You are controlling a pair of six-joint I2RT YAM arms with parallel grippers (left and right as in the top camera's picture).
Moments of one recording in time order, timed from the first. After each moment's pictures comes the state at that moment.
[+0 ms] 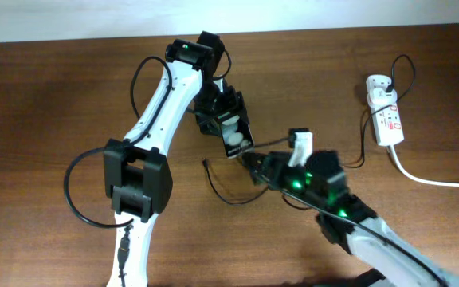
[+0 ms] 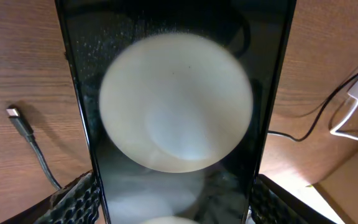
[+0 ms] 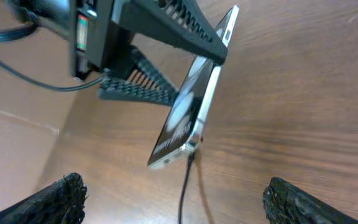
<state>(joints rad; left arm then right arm) -0.38 2.35 2.25 -1.45 0.48 -0.59 0.47 1.21 0.48 0.31 -0.27 0.70</state>
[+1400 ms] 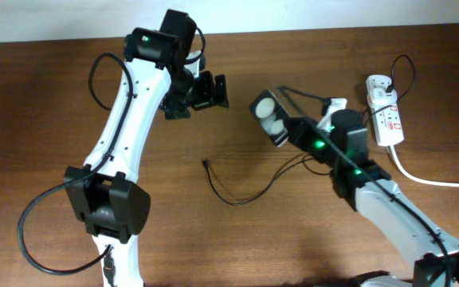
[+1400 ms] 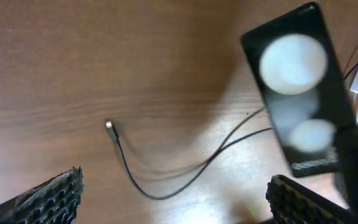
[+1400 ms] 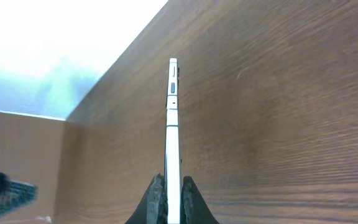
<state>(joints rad) -0.31 2.12 2.19 -1.44 0.32 -0.37 0.15 1.41 0.69 0.18 -0.37 0.86</state>
